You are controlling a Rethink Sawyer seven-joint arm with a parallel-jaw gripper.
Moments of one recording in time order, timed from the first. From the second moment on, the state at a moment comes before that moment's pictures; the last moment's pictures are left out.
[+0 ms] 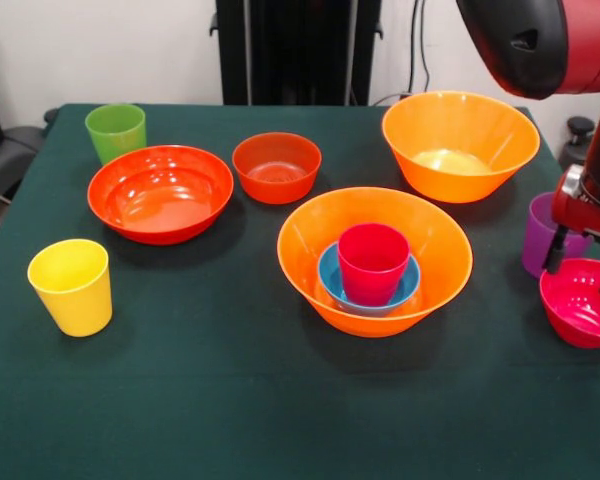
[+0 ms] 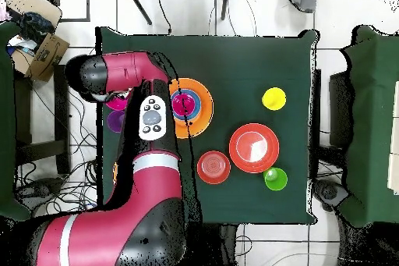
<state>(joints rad) 0.12 -0.26 0.00 0.98 0.00 0.89 2.47</state>
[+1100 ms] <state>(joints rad) 0.12 -0.21 0.00 0.94 -0.08 0.91 2.47</state>
